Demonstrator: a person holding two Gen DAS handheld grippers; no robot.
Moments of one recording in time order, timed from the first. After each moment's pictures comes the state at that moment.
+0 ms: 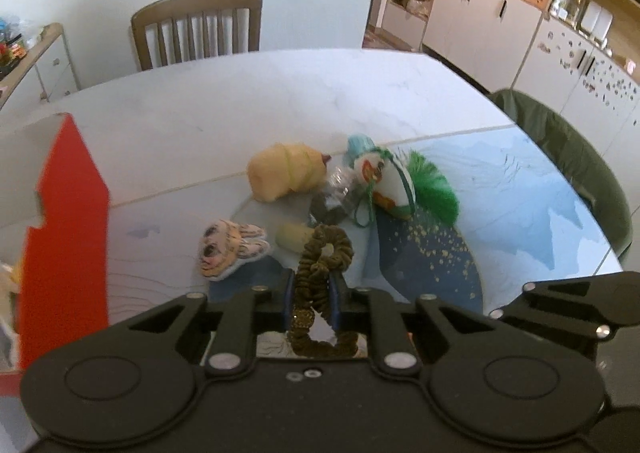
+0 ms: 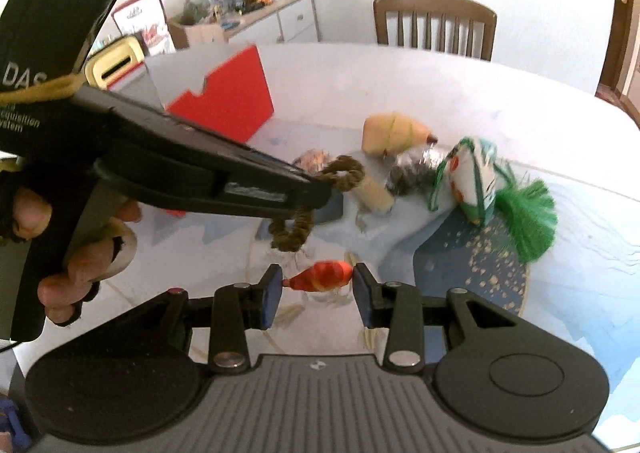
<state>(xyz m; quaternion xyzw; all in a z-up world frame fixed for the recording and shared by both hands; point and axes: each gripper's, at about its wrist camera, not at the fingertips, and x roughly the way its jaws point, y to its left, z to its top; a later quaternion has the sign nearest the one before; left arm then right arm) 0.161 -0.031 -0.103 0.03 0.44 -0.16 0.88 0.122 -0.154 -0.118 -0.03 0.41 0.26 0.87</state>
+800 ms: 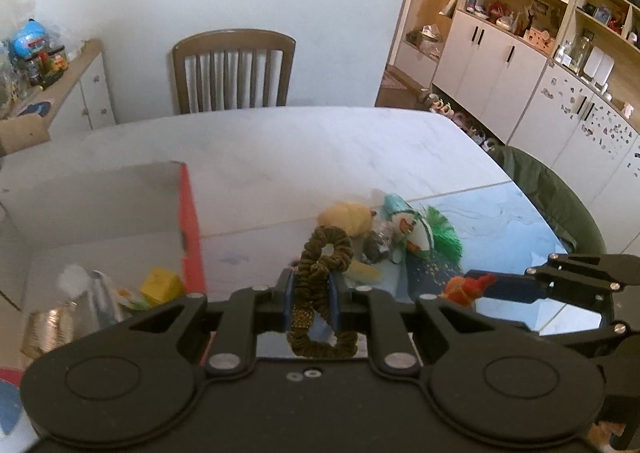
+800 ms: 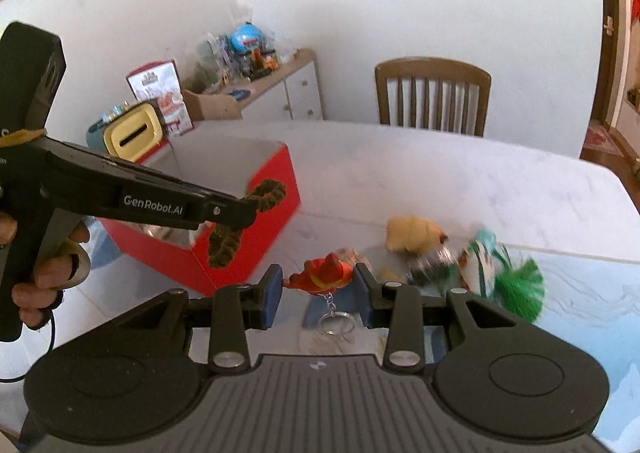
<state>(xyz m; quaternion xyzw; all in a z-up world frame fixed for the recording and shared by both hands) 0.139 0.055 -0.017 0.00 0.41 -0.15 0.90 0.108 -0.122 -0.035 -0.01 0.34 0.25 0.91</state>
